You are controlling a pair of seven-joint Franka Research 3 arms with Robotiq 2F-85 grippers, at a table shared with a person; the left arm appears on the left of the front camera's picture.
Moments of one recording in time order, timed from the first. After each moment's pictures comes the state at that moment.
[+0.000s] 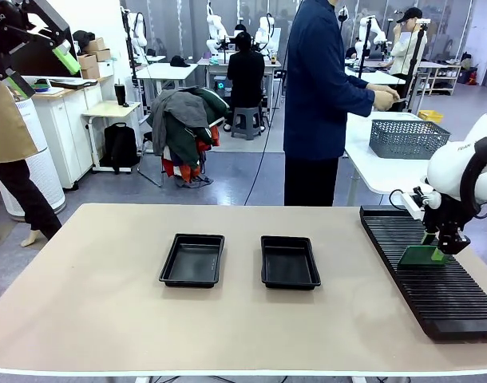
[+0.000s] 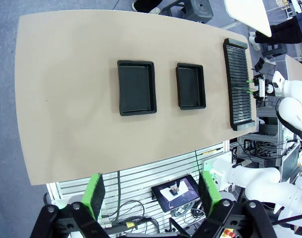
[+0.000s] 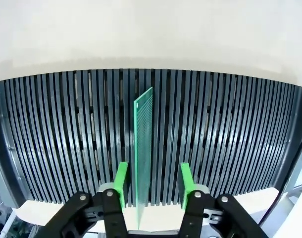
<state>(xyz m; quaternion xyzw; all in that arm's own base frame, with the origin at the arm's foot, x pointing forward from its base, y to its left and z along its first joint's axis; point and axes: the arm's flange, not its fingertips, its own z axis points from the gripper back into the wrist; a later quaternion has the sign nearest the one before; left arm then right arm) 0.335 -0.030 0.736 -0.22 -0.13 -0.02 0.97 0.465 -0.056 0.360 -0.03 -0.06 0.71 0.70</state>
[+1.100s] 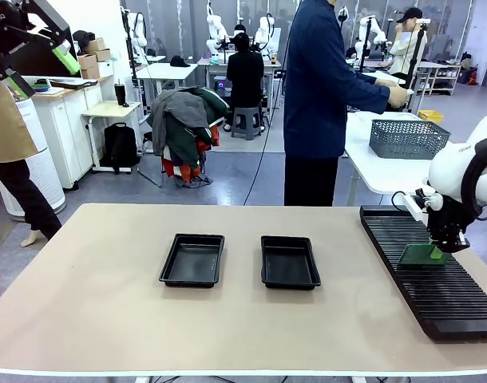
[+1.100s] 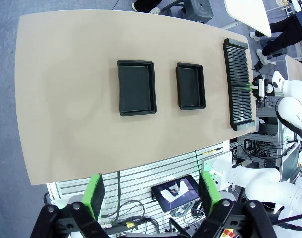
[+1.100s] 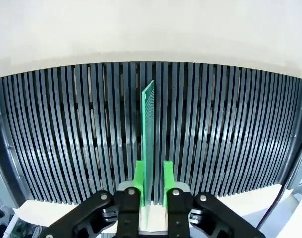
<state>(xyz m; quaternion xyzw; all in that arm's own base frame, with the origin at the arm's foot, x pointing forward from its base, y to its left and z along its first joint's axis) 0.335 -0.030 0.736 -0.22 -0.13 -0.02 0.97 0.465 -0.062 0.355 -0.03 -0.05 0.70 0.71</state>
